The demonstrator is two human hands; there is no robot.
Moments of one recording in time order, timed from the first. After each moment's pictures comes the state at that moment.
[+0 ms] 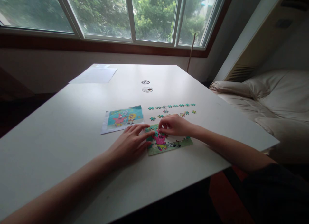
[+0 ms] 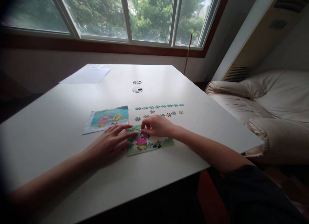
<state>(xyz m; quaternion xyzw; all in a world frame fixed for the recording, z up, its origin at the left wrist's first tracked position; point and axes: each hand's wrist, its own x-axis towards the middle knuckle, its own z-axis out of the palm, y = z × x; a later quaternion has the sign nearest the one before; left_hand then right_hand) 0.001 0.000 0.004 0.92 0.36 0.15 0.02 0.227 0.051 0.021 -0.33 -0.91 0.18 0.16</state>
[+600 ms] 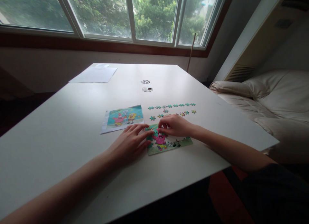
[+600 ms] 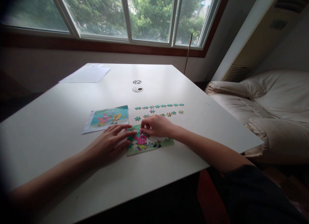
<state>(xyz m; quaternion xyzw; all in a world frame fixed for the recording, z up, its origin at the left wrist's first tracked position) 0.003 -0.001 0.004 0.91 0.37 0.16 0.02 0.227 0.050 0.022 -0.33 -0.92 0.16 0.15</state>
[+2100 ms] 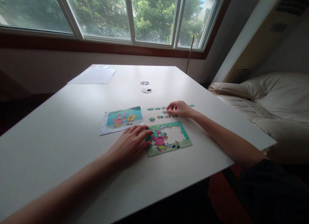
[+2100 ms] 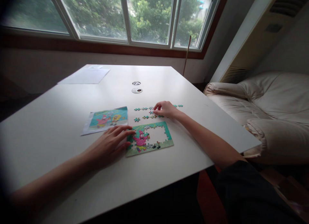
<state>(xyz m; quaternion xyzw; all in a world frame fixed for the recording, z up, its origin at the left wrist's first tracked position) 0.005 -0.001 0.007 0.91 0.39 0.15 0.05 0.266 0.126 0.015 -0.48 -0.84 0.18 0.18</state>
